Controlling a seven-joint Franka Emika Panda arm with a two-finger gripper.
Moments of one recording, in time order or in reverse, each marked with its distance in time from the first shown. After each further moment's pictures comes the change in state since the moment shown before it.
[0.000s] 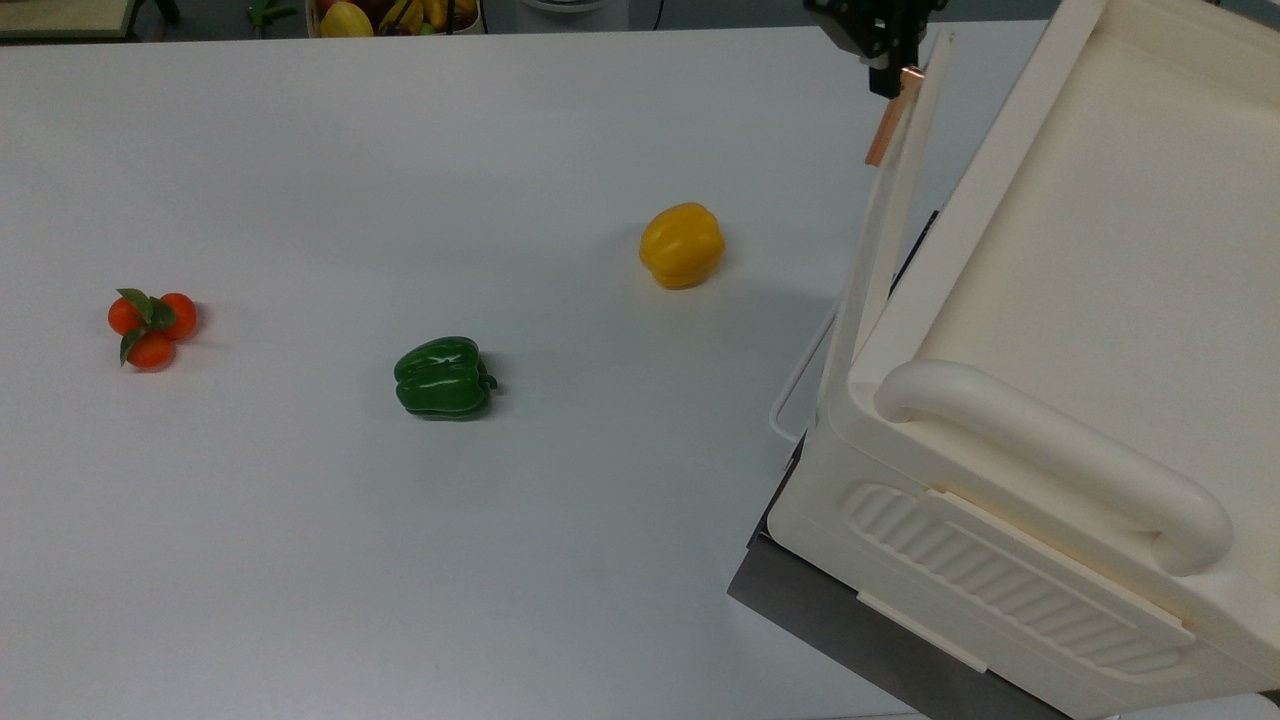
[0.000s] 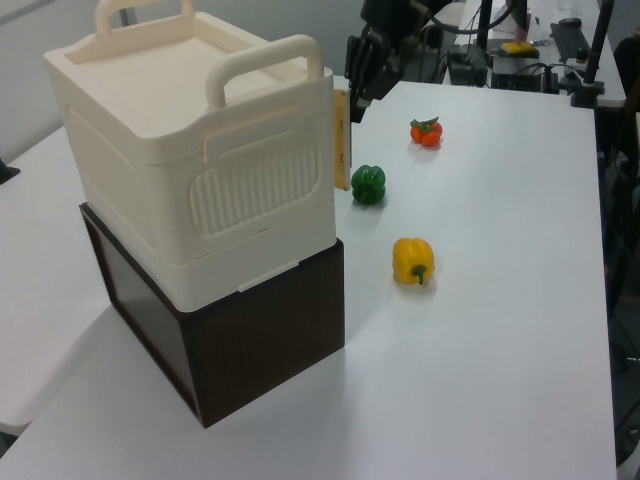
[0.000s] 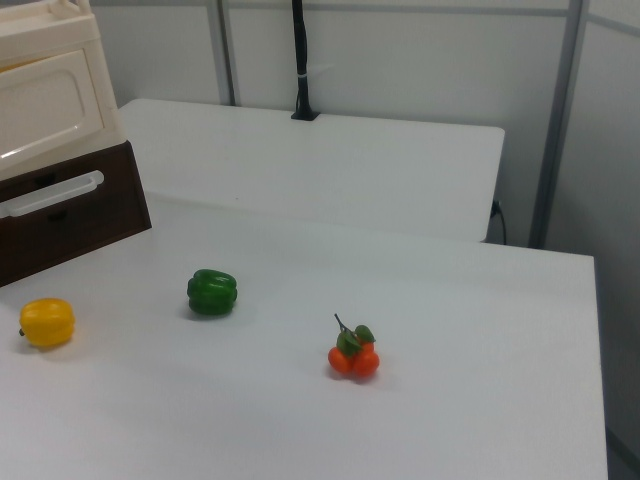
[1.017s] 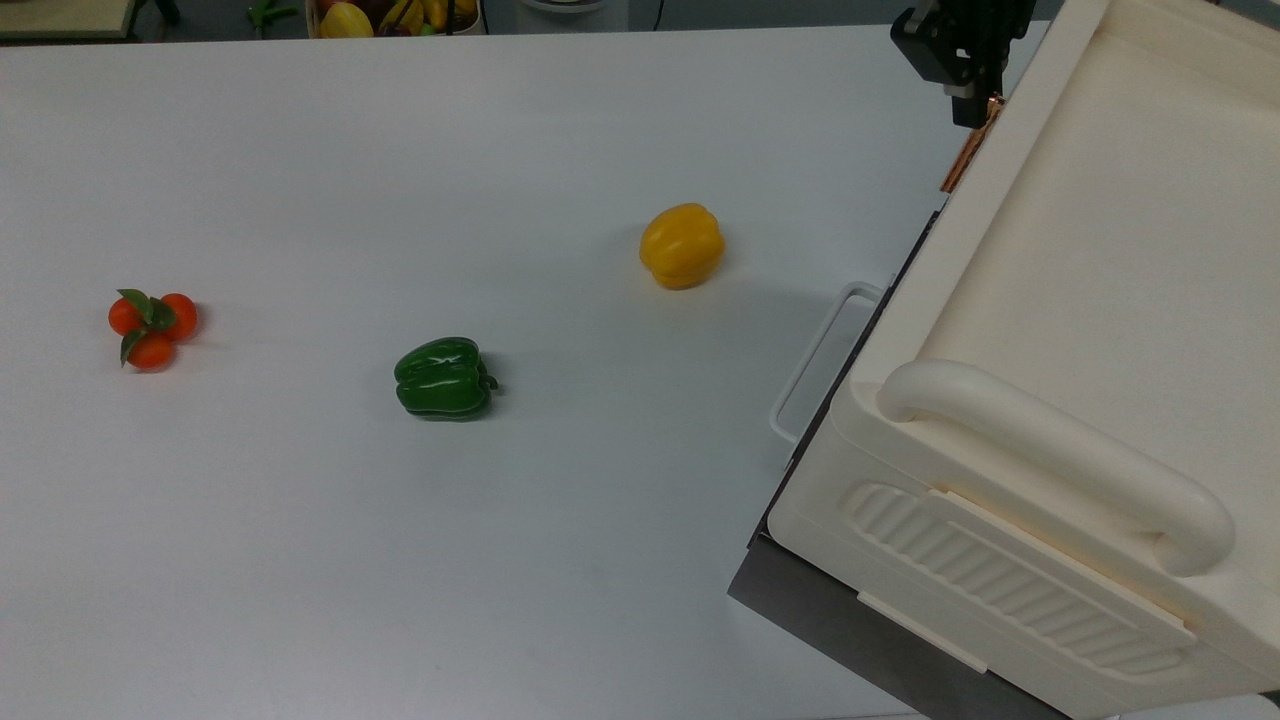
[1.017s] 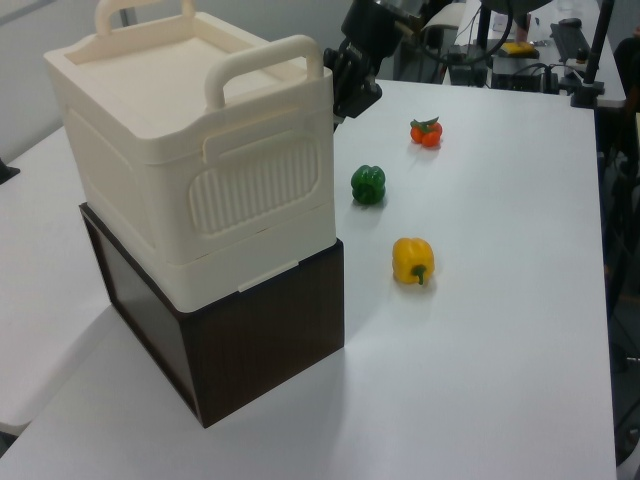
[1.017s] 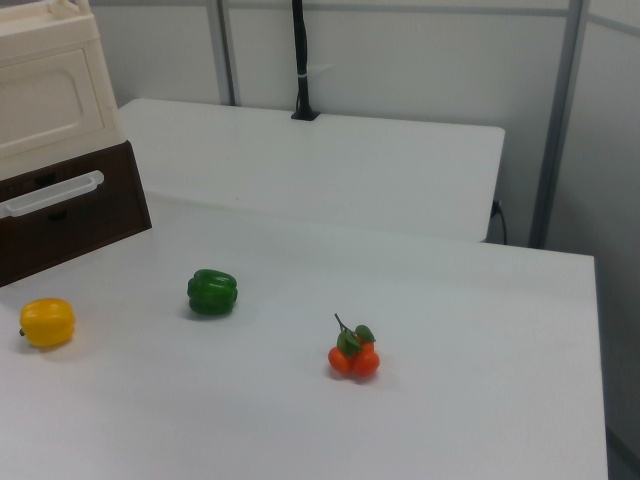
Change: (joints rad) arm 0.061 0.050 0.009 -0.002 -0.011 0.188 0.000
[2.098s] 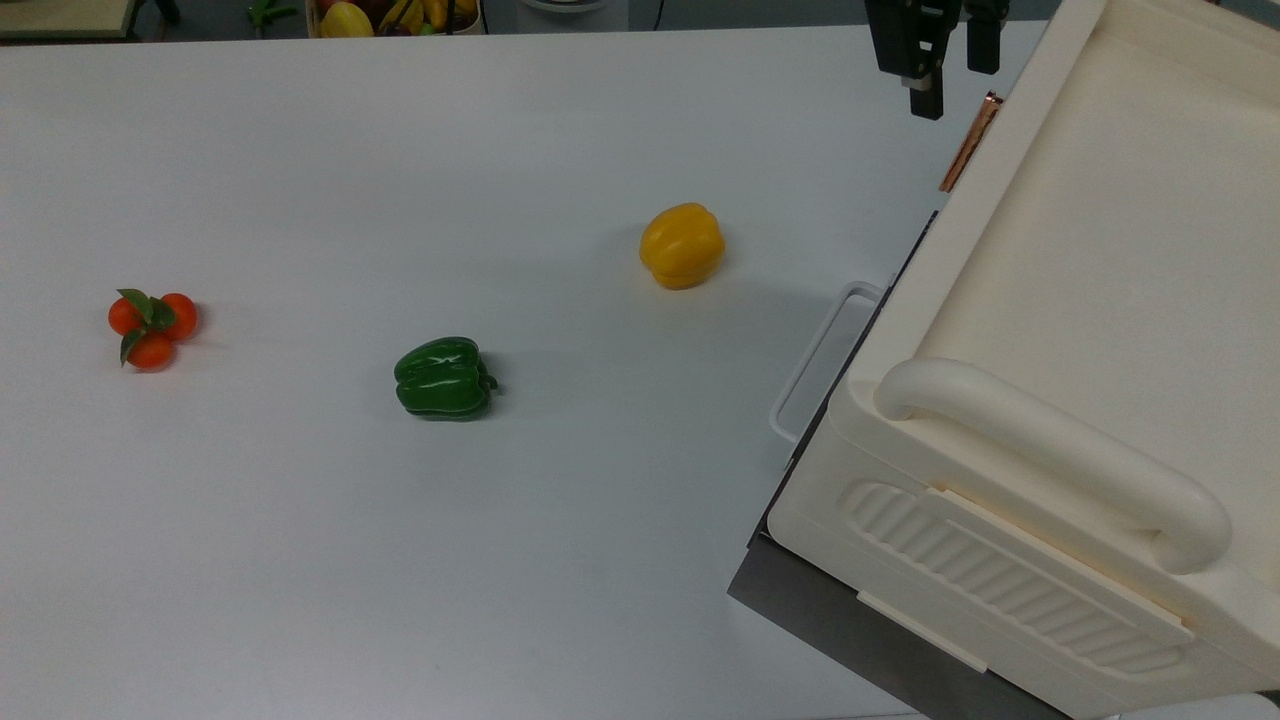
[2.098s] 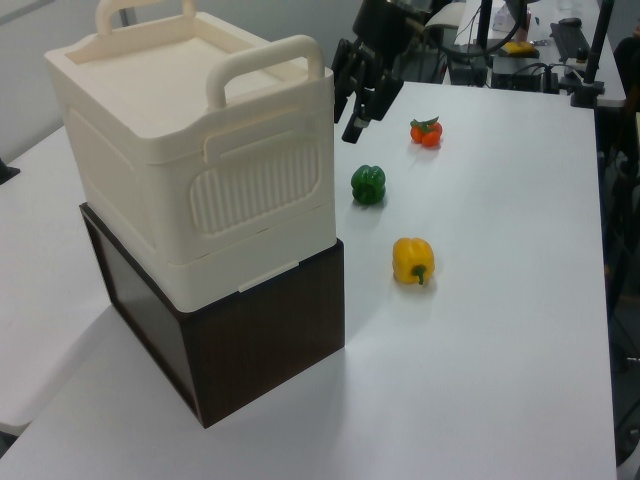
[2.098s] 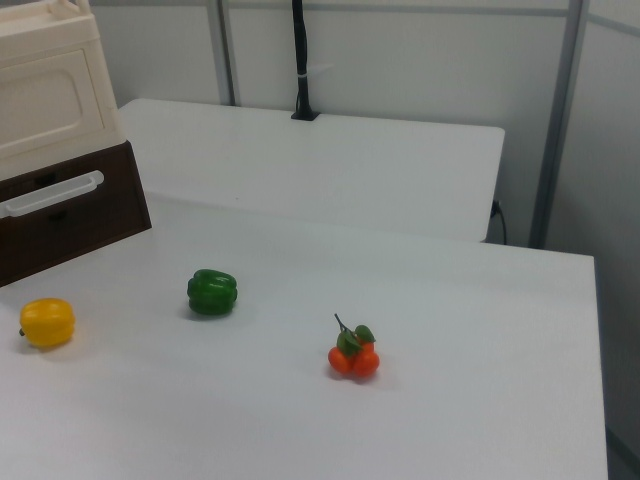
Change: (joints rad) arm -0.003 -0.027 -0.003 -0.015 0.000 -0.067 0.002
